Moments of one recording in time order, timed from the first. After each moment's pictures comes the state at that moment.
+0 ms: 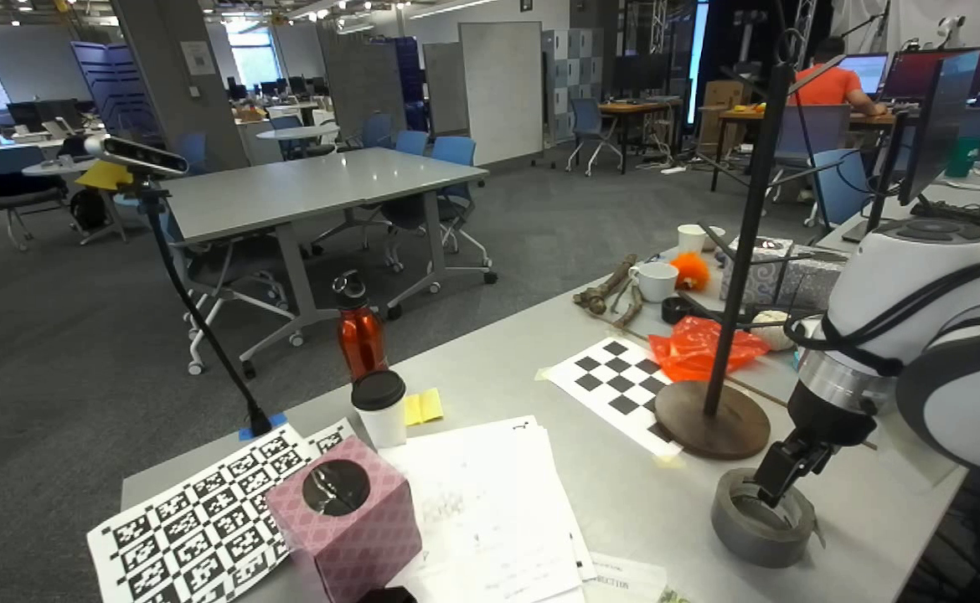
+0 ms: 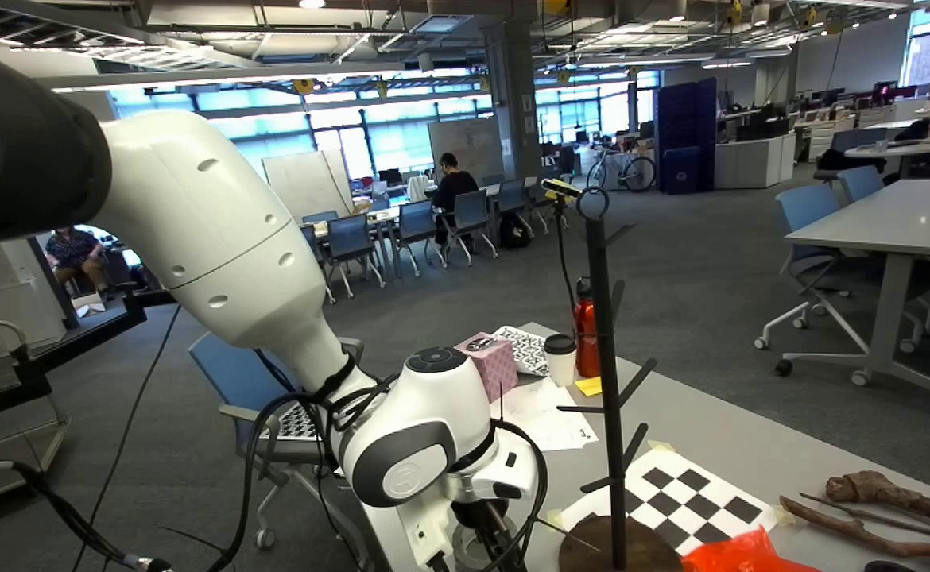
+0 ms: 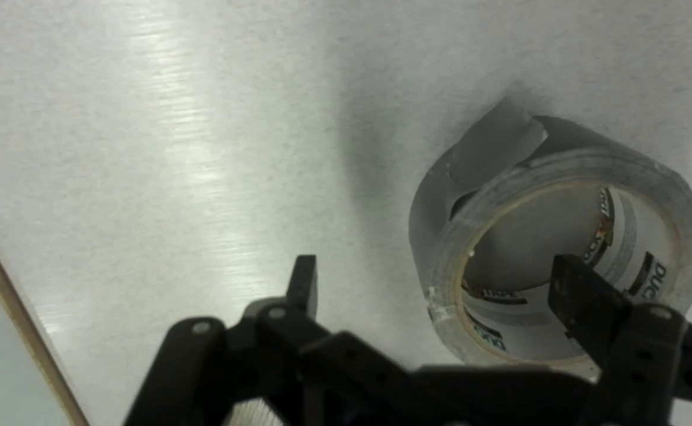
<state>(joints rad) -0.02 0.45 -0.03 -2.37 -0.01 2.93 0.14</state>
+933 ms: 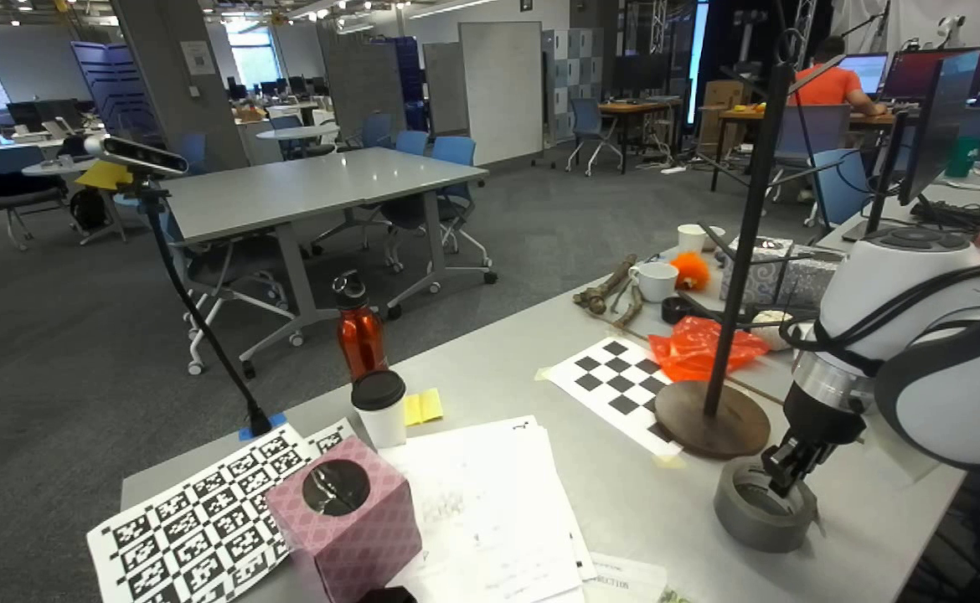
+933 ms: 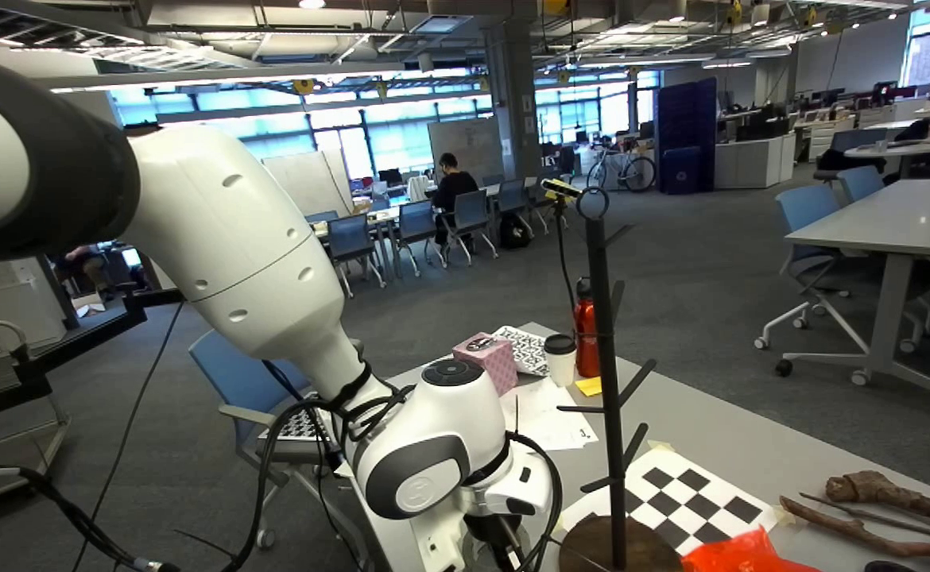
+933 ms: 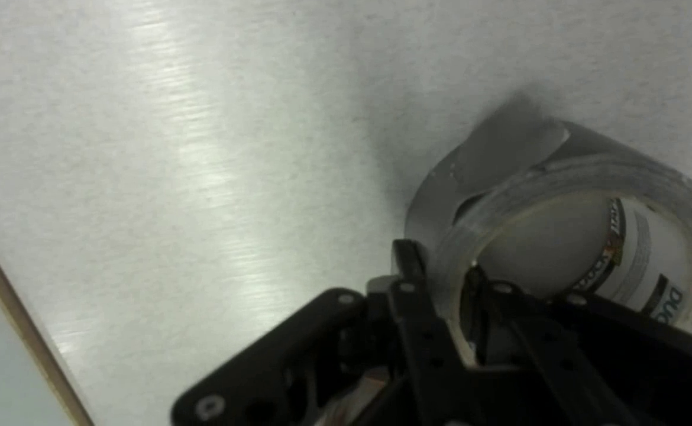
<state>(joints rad) -0.04 0.50 -0.04 -2.33 0.01 2.93 0.13</state>
